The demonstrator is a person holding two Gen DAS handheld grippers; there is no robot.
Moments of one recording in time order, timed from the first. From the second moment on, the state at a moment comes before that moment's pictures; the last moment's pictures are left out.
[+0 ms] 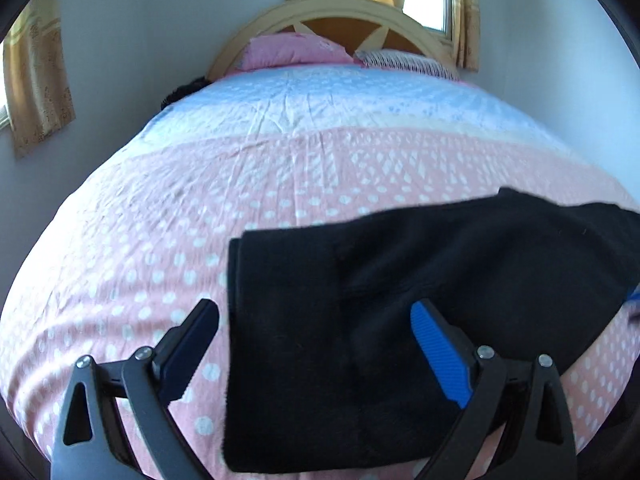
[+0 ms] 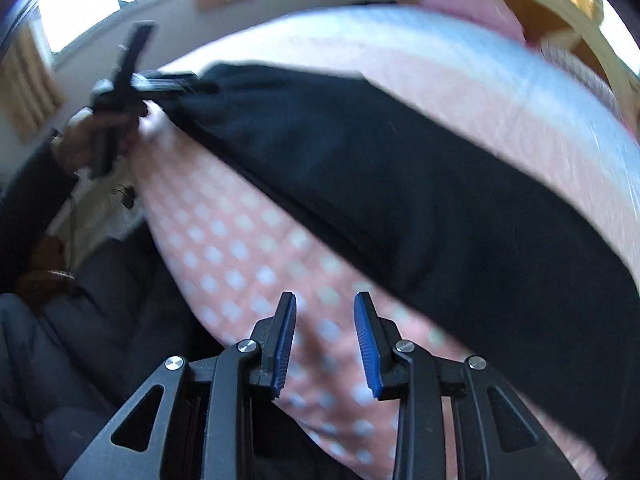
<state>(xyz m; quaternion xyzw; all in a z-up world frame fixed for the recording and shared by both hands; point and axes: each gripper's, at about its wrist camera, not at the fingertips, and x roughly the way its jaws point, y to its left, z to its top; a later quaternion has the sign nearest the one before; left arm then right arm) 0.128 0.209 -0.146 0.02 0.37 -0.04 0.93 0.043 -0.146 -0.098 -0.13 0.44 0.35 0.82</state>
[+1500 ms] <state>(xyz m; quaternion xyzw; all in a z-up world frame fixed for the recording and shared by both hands) 0.125 0.178 -0.145 0.06 0.39 -0.06 0.92 0.065 -0.230 -0.110 -0.09 0.43 0.19 0.88</state>
